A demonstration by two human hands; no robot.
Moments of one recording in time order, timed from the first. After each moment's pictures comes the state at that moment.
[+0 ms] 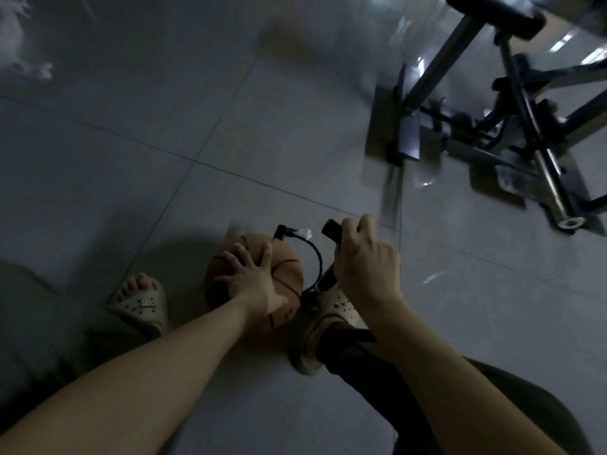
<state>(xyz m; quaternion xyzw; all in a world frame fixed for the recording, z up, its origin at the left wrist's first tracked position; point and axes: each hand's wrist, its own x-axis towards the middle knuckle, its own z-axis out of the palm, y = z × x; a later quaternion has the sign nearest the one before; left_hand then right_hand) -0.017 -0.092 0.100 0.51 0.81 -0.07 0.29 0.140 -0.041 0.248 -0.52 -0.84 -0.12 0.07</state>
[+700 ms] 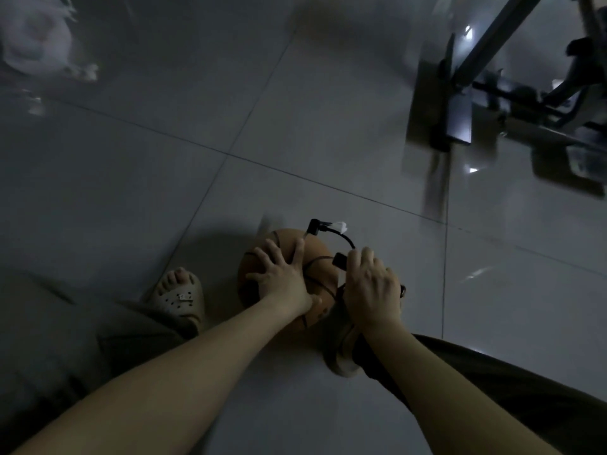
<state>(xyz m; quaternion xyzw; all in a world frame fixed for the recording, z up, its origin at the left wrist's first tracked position) -0.022 -0.091 0.101 0.51 0.81 -0.08 0.28 0.131 -0.050 0.143 -0.51 -0.86 -0.05 -0.04</state>
